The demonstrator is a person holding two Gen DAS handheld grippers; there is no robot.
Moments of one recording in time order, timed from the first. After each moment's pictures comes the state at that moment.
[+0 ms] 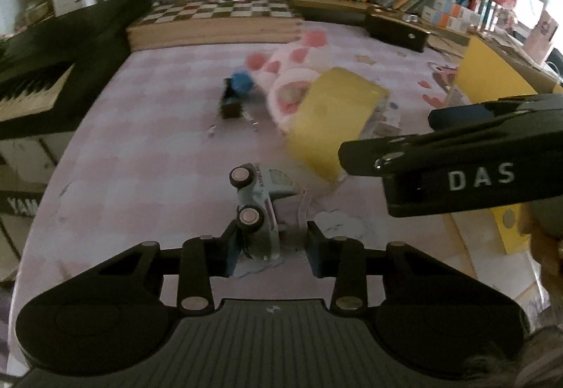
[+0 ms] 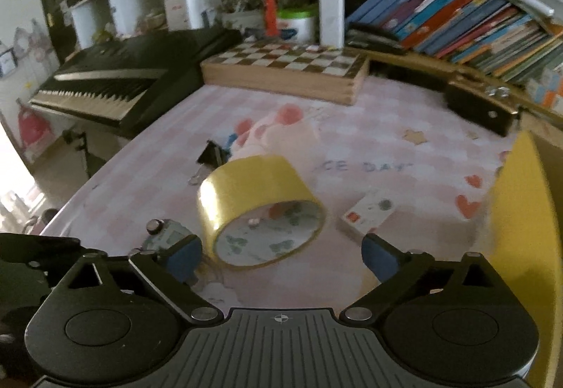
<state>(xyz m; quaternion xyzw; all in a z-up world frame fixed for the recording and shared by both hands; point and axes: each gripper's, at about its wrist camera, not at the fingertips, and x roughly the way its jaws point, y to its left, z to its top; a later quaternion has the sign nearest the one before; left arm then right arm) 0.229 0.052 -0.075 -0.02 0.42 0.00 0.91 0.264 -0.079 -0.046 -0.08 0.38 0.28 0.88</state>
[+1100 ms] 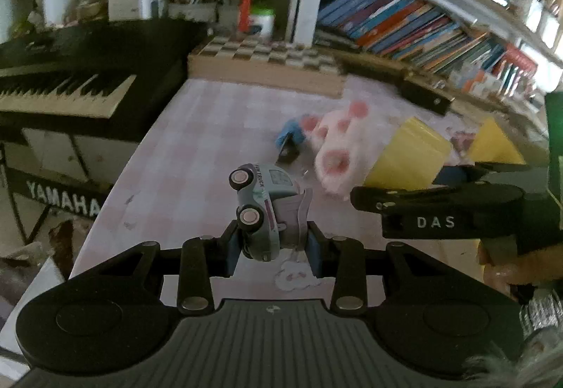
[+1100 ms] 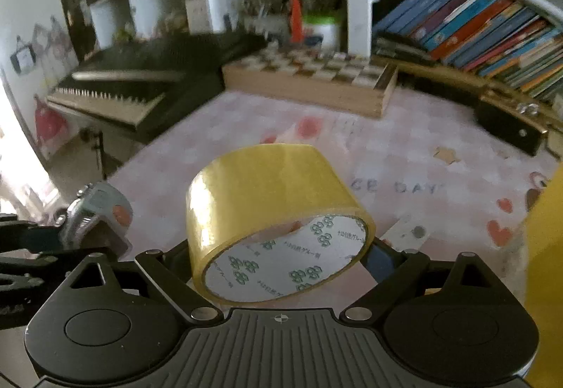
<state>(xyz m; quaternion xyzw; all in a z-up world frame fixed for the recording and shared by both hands) 0.199 0.090 -0.025 -0.08 0.36 0.04 0.93 0.270 -0.068 -0.044 -0.08 0.36 0.31 0.88</state>
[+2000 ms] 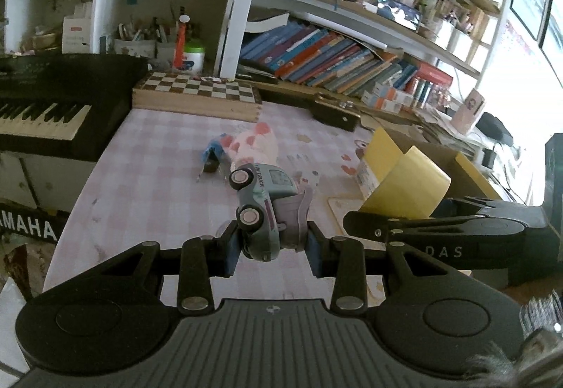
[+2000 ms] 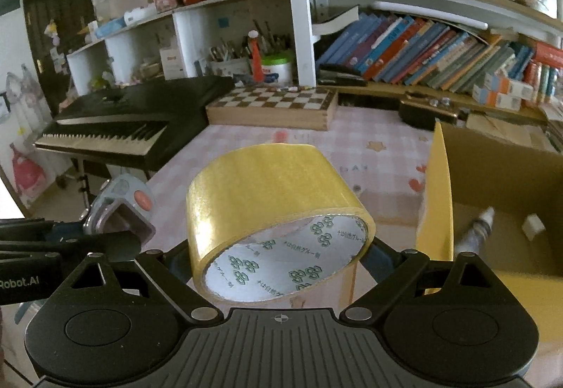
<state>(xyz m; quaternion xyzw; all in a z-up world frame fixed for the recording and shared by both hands) 0.099 0.075 0.011 -0.09 0.30 -0.08 0.95 0.147 -0.119 0.008 -0.02 0.32 0.23 0.92</state>
